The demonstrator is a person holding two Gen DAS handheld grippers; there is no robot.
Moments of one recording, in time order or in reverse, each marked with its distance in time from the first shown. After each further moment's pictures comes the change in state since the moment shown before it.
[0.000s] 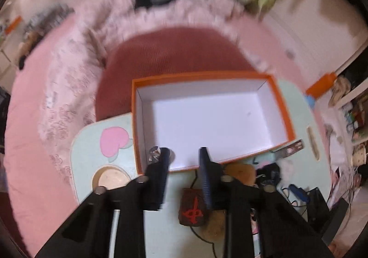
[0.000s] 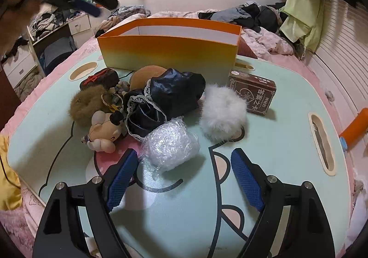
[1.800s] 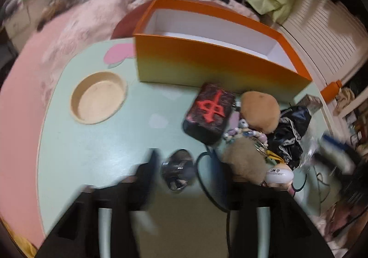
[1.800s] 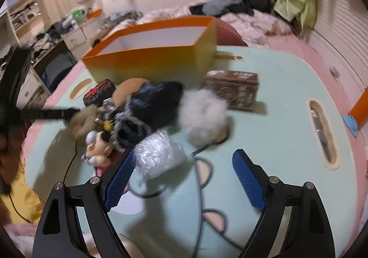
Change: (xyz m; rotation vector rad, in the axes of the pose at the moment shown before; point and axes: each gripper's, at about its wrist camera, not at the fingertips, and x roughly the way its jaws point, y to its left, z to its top) left arm 0.035 0.008 -0.169 -0.170 -0.209 -0.019; right arm -0.003 -0.039 0.024 0.146 0.077 0.086
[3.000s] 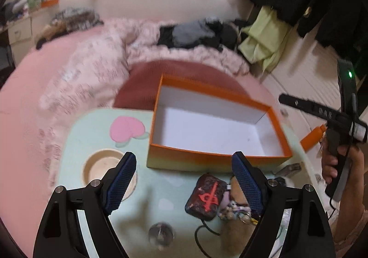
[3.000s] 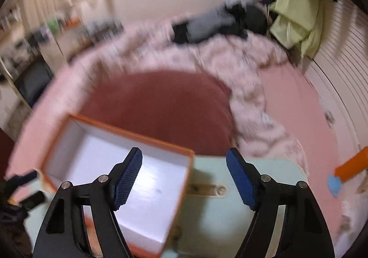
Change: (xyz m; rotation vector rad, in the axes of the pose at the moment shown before) left arm -0.043 0.036 0.058 -0.068 -0.271 -0.108; right arm 0.033 -0.022 0.182 -0.001 -0.088 -0.086
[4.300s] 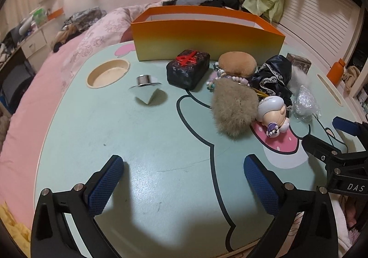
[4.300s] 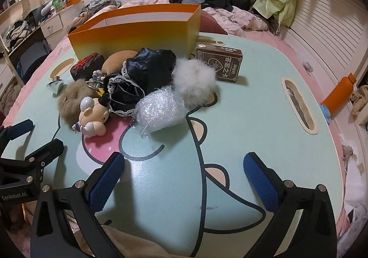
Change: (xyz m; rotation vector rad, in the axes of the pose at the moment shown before) left arm -0.009 -0.057 -0.144 0.163 0.141 0.233; right arm -0.065 0.040 -0.226 -0.016 0.106 -0.126
